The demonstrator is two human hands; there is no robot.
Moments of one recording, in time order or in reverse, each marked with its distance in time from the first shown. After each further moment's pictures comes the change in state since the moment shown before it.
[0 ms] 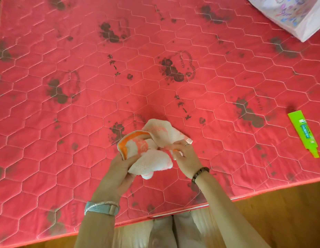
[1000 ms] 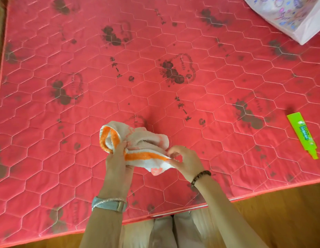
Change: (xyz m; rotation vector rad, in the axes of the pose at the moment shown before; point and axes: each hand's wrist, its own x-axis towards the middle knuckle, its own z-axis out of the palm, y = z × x) left_hand -0.006 0.009 0.019 -0.224 0.301 0.131; right_hand -0.014 0.003 -0.002 -0.088 -0.009 -0.135
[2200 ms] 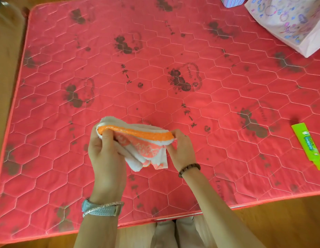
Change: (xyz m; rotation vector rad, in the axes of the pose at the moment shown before) left_hand -0.049 0.054 0.007 0.129 -0.052 0.631; right_hand 0.031 -0.048 0.015 0.014 0.296 -0.080
